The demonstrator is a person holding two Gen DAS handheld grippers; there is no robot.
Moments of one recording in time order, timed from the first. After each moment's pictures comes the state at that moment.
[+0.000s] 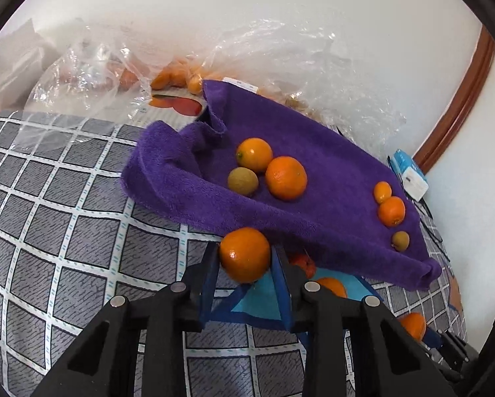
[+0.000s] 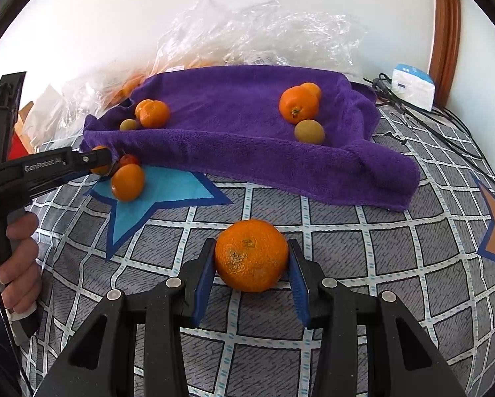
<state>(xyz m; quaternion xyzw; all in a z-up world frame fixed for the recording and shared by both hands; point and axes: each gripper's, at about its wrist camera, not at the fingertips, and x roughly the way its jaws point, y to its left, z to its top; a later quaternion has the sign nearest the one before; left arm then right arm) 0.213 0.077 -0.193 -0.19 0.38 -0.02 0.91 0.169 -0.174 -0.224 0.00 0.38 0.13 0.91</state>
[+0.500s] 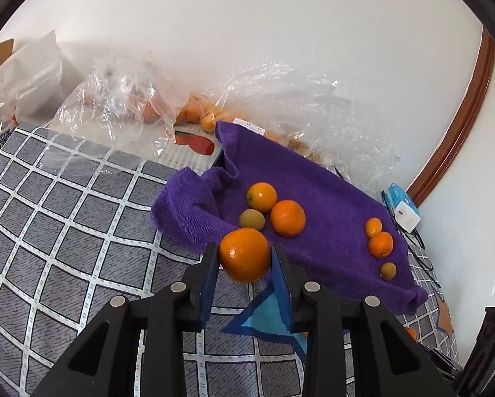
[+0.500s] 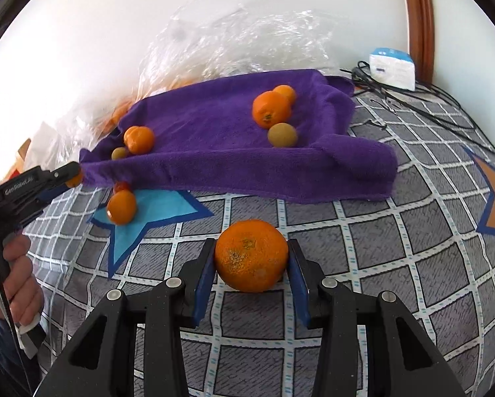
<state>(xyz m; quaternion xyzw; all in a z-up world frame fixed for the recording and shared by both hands) 0.193 0.099 -0.167 -0.21 0.31 0.00 0.93 0.172 -0.202 -0.223 0.08 0.38 0.13 0.91</state>
